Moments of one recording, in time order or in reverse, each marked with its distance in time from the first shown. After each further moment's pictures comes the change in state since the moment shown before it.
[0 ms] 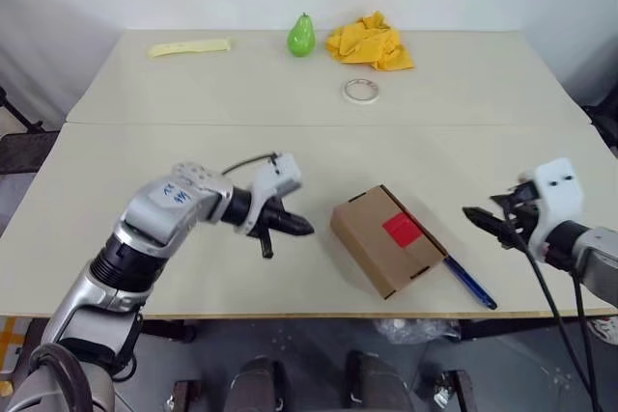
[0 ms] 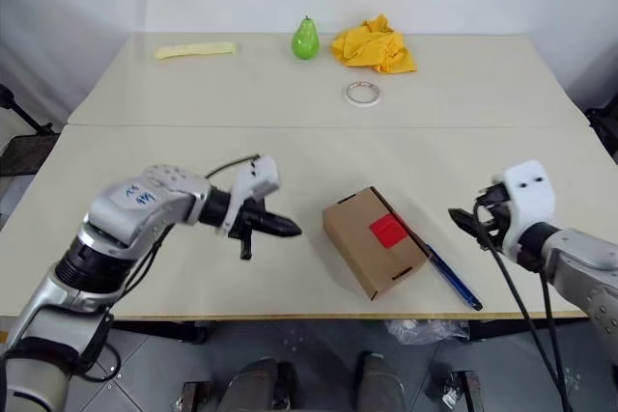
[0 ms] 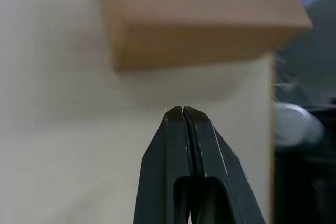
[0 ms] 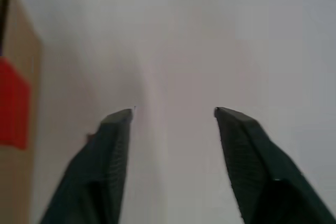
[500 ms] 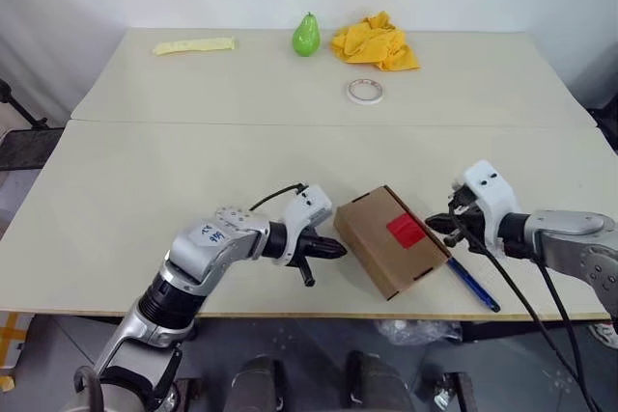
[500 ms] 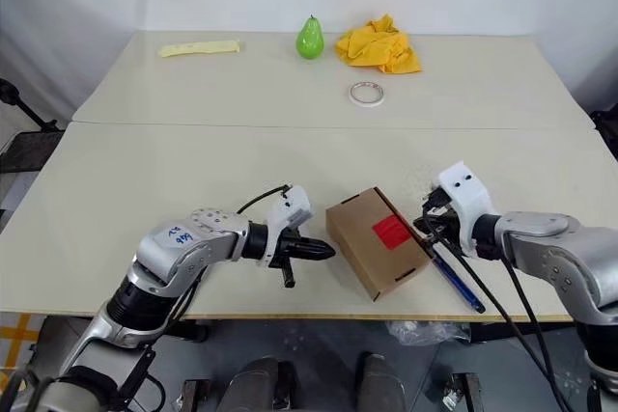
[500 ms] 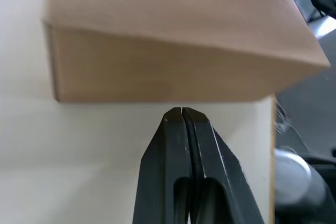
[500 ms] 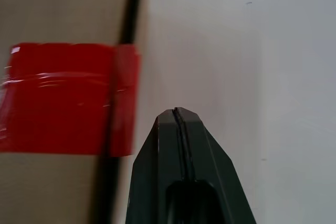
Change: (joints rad) left arm 0.145 -0.239 0.034 -0.031 0.028 -0.043 0.290; right arm -0.259 0.014 0.221 -0.009 0.003 0.258 0.144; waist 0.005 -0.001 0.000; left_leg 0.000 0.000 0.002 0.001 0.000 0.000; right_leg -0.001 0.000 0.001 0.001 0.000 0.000
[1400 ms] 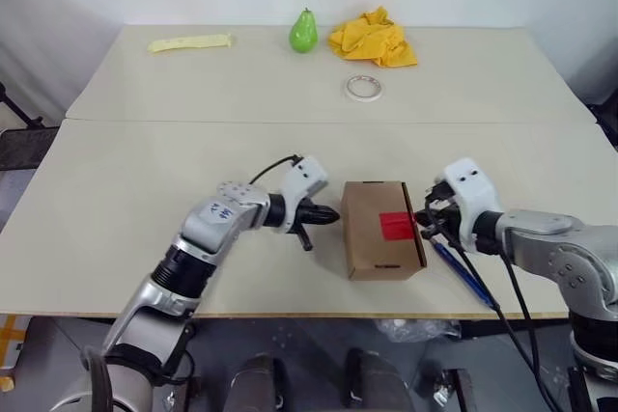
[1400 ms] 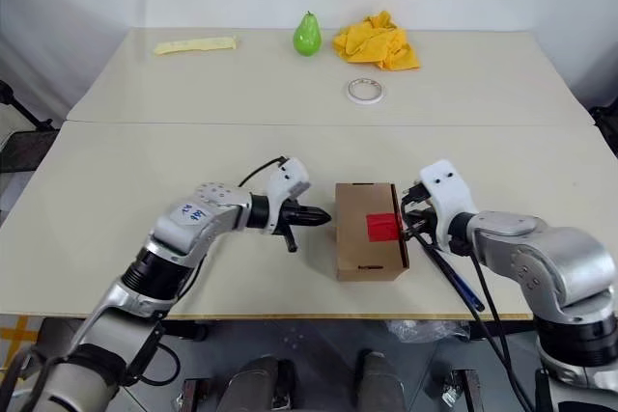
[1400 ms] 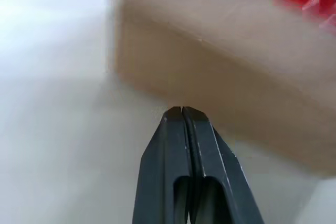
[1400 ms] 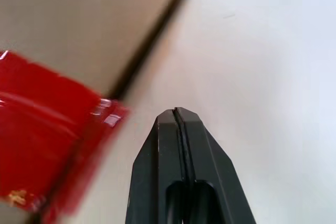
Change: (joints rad) left arm -0.155 0.062 0.006 0.356 0.152 -0.278 -0.101; right arm -0.033 0.167 -0.127 -0.134 -0.127 0.181 -0.163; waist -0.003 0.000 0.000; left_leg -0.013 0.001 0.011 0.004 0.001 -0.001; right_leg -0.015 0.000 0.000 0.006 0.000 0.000
